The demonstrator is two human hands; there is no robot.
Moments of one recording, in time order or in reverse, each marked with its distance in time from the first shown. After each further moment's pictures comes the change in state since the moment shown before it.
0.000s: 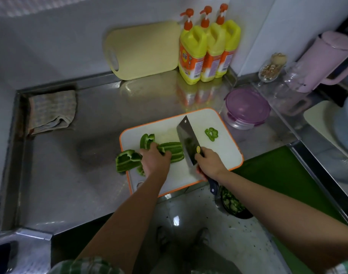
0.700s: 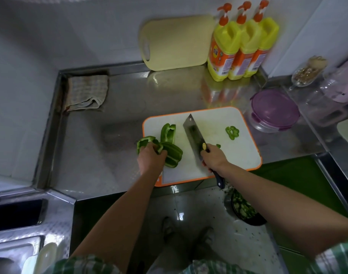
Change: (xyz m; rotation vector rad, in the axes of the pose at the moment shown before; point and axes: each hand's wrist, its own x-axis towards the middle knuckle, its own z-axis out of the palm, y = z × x) left_hand -0.006 -0.059 -0.037 -0.025 0.063 -0.084; right_hand 0.010 -0.021 0.029 -0.088 -0.116 0.088
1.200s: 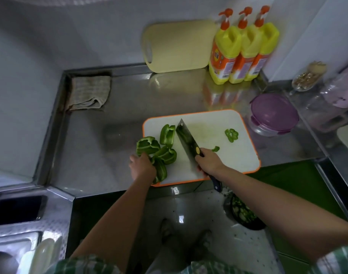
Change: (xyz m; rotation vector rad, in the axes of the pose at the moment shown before) left_hand -0.005 -0.021 0.002 0.247 -0.106 -0.170; right_hand -0.008 0.000 0.002 -0.024 -0.121 -0.060
